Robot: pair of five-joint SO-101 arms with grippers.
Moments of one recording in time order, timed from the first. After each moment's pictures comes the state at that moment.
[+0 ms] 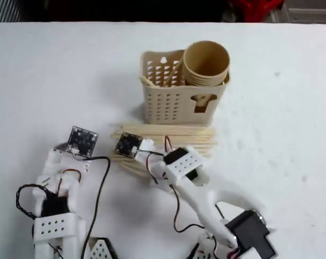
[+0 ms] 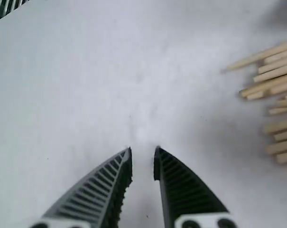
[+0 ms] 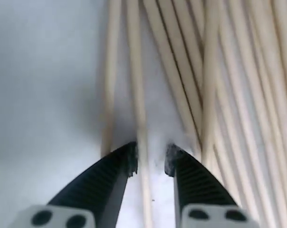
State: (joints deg) left arm -16.9 -77.4 97.5 29.3 -30.9; right arm -37.9 -8.7 51.8 44.2 36.7
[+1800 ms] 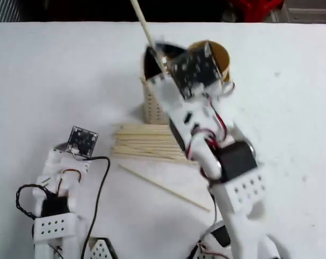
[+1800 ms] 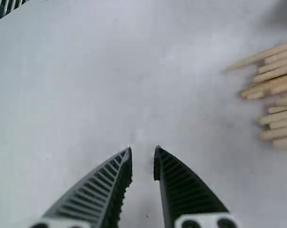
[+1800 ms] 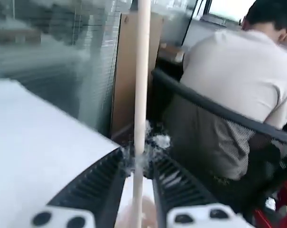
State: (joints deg) left arm -16.9 -77.4 97.5 29.3 -30.9; right arm -30.2 -35.6 13.2 32.0 13.4
